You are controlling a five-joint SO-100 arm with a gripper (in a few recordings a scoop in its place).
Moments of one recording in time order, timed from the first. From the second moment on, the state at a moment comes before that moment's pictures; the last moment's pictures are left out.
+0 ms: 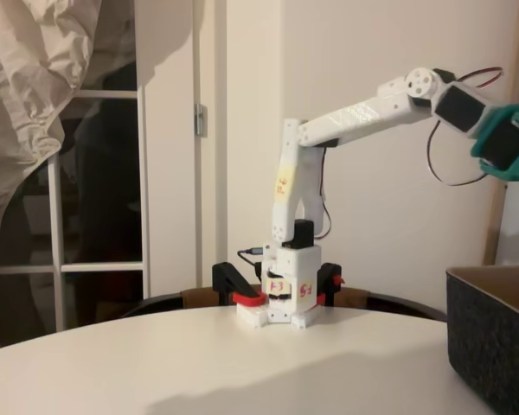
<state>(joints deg) -34.3 85.4 68.7 51.4 -11.2</state>
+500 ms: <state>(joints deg) -32.0 79.7 67.7 51.0 -13.7</state>
